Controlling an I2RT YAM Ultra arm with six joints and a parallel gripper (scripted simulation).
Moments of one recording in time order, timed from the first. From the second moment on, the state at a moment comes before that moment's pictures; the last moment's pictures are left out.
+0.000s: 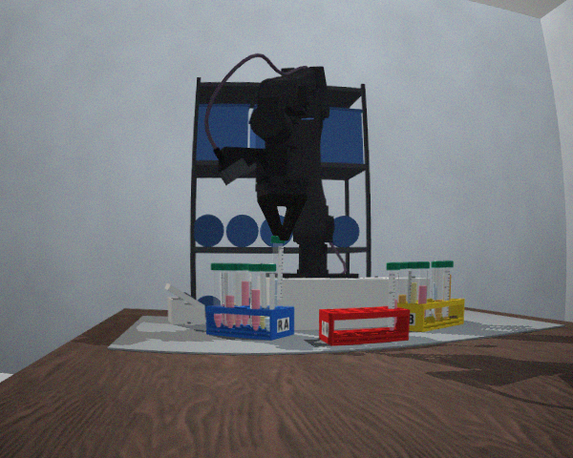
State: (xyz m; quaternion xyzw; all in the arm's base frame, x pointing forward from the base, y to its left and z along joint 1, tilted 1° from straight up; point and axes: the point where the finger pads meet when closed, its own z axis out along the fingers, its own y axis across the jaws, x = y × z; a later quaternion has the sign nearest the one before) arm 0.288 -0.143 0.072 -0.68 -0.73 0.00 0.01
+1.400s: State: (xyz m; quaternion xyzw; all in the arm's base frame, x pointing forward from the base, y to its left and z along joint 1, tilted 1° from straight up) arm 0.284 -0.144 0.056 -0.68 -0.73 0.00 0.01
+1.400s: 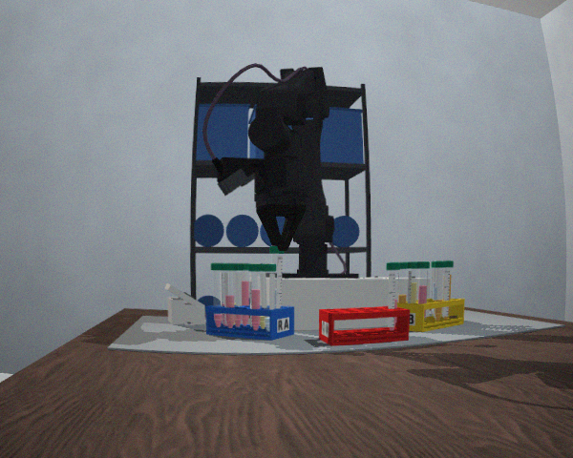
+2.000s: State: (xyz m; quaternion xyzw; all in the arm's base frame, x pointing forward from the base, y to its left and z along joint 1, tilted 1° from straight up) arm 0.284 -0.144 0.049 -0.68 -0.74 -0.01 0.01
